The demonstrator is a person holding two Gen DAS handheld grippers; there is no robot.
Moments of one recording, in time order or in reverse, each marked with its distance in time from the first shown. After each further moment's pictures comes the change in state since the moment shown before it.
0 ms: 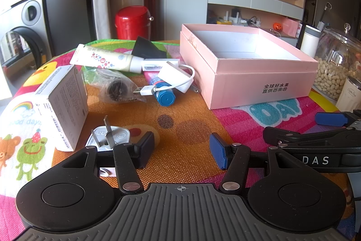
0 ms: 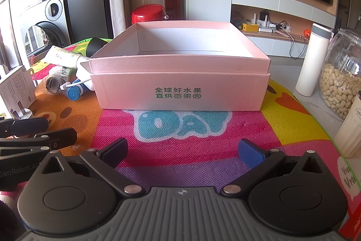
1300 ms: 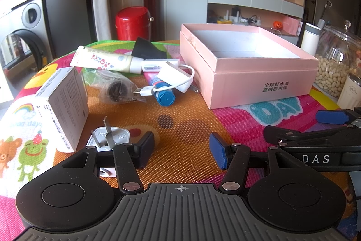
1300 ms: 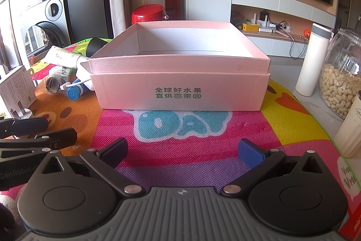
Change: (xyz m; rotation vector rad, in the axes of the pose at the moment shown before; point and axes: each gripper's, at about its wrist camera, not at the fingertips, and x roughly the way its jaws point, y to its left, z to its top) left arm 0.001 0.001 -0.001 0.010 0.001 0.008; right arm 0.001 0.000 0.000 0.001 0.000 0.000
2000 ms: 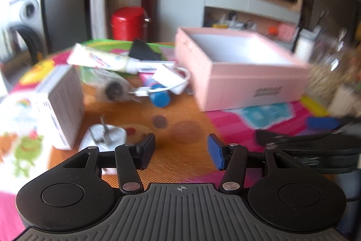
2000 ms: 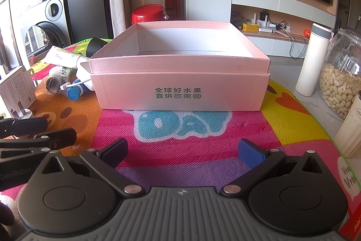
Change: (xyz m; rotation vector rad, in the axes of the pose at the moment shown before) left arm -0.013 0.008 0.001 -0.074 -0.012 -0.100; right arm -0.001 0.000 -0.001 0.001 0.000 0.001
